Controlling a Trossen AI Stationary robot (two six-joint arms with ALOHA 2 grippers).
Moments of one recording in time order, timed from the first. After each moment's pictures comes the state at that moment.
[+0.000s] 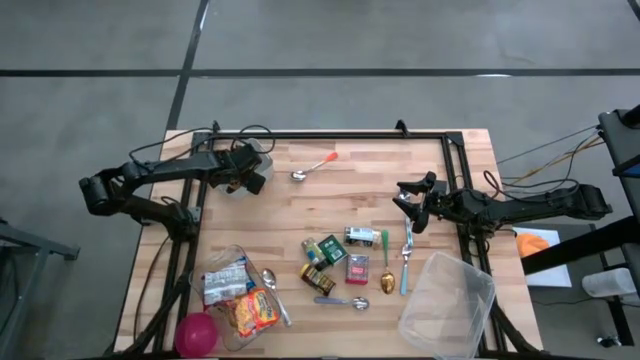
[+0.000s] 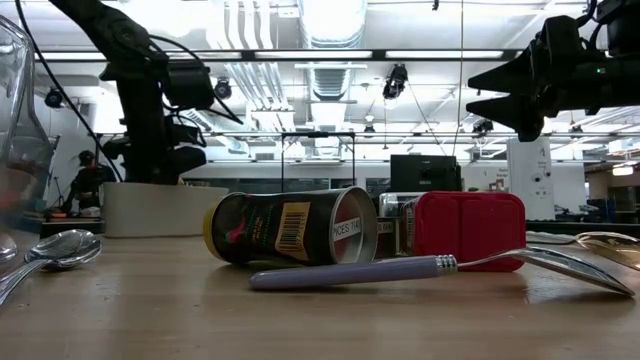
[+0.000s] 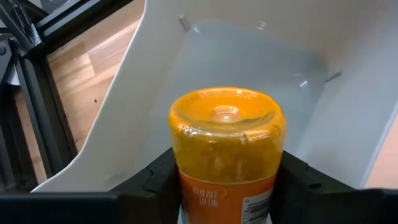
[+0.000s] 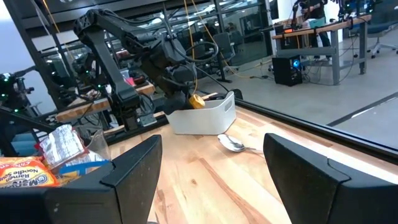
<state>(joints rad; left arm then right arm) 0.57 1.30 0.69 -0.65 -0.41 -0.45 0.01 0.55 0.01 0.60 0.37 0.27</state>
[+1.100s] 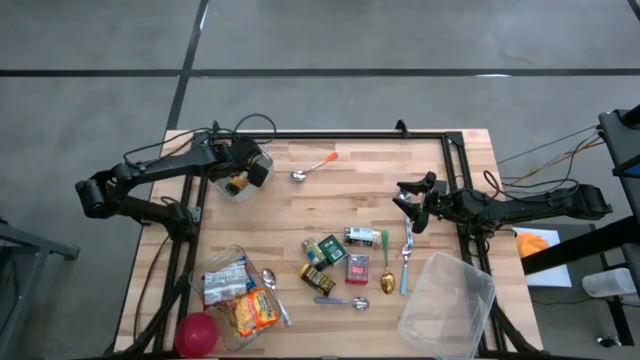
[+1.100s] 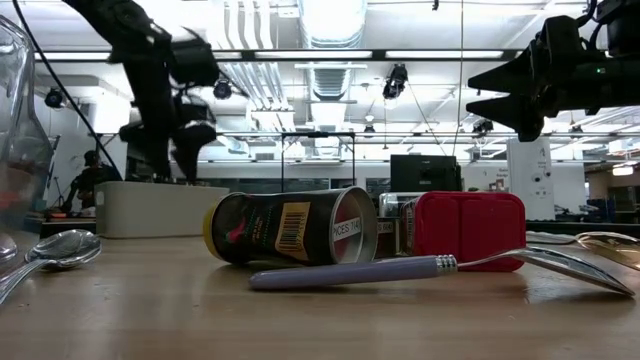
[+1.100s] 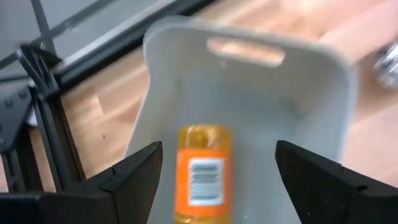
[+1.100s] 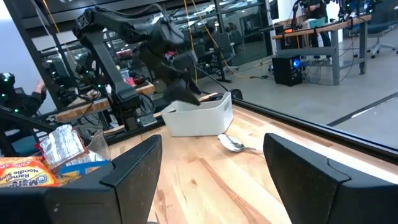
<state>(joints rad) 0.57 1.26 0.78 -0.66 -0.41 -0.38 0.01 0.55 0.01 0.60 0.37 0.27</state>
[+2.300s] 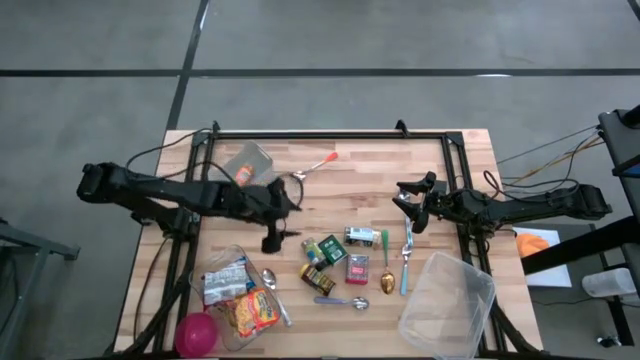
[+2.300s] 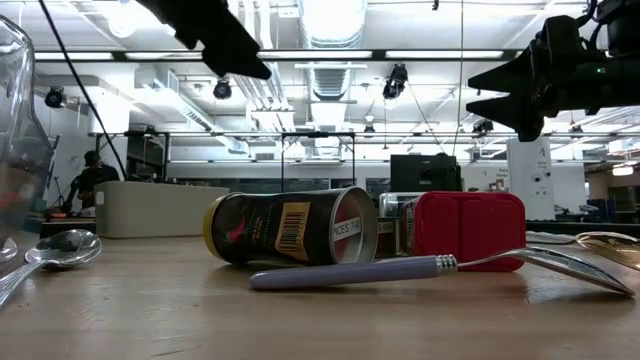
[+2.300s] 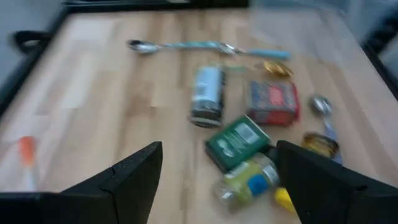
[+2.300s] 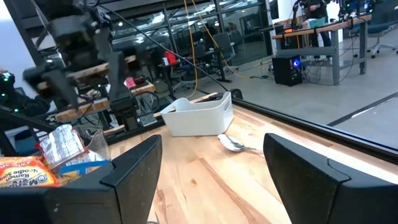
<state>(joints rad) -0.10 1.25 0.91 -0.30 -0.07 -0.01 0.01 0.55 0.01 0.60 0.37 0.27</state>
